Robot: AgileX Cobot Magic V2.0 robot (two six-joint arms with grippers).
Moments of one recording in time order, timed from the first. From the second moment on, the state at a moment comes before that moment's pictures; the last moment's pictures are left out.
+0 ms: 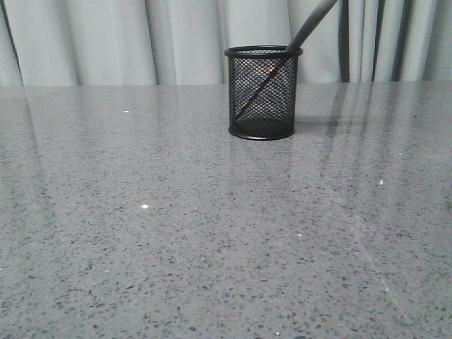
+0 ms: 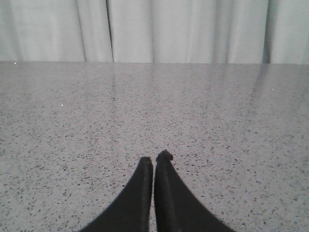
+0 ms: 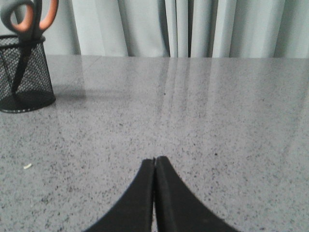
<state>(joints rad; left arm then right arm) 0.00 0.00 0.00 -0.06 0.14 0.04 0.02 -0.01 0.01 0.04 0.13 -0.07</state>
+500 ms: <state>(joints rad) 0.00 0.00 0.00 -0.06 0.14 0.04 0.02 -0.01 0.01 0.02 0.14 -0.06</state>
